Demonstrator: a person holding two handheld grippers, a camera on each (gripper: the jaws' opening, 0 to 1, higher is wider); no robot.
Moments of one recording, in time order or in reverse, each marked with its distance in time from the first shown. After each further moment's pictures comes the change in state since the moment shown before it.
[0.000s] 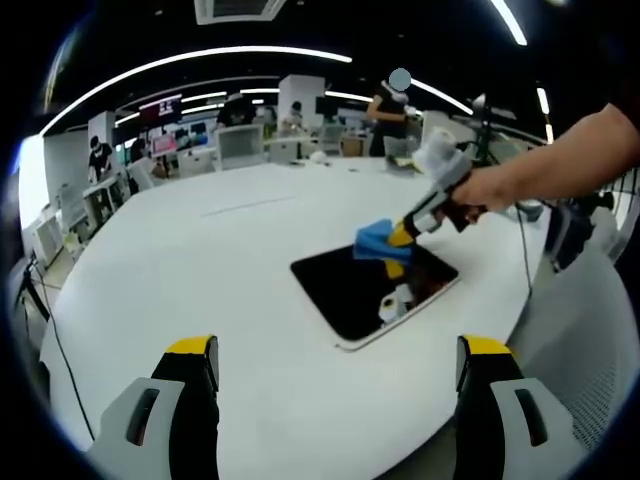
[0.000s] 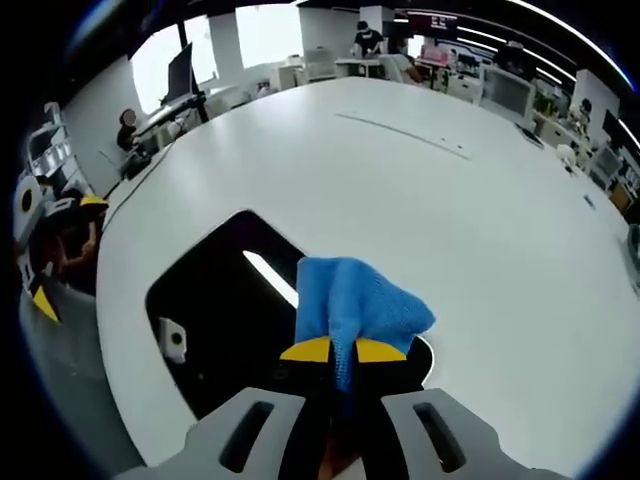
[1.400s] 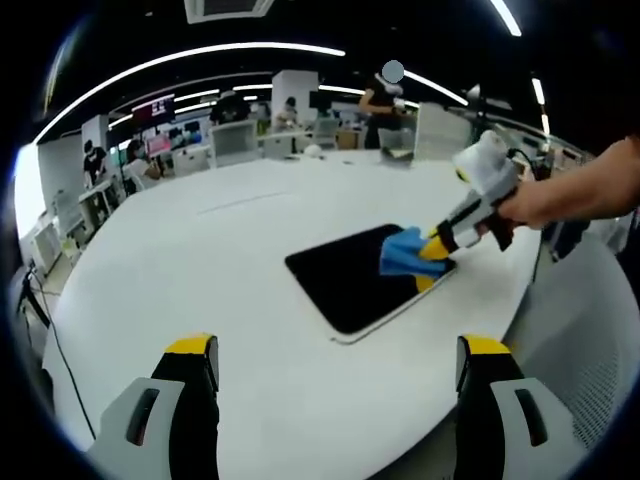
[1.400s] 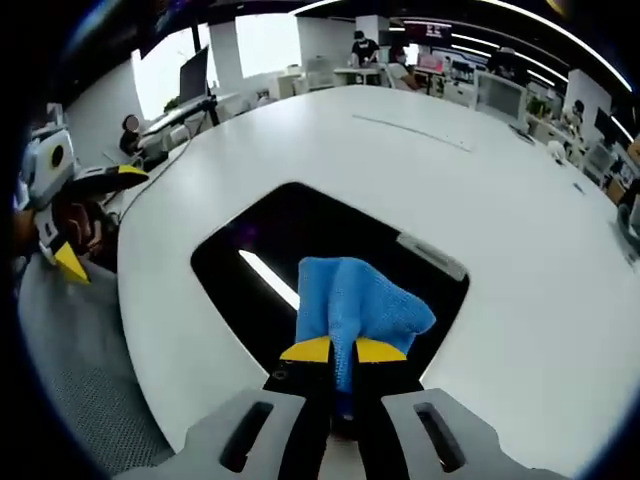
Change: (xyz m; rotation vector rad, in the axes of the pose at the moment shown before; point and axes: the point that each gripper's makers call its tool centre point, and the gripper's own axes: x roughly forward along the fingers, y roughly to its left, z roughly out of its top) left arm 0.001 -0.005 -0.005 0.033 0.035 -0.012; right arm -0.032 0.044 -0.043 0.014 -0.044 -0.009
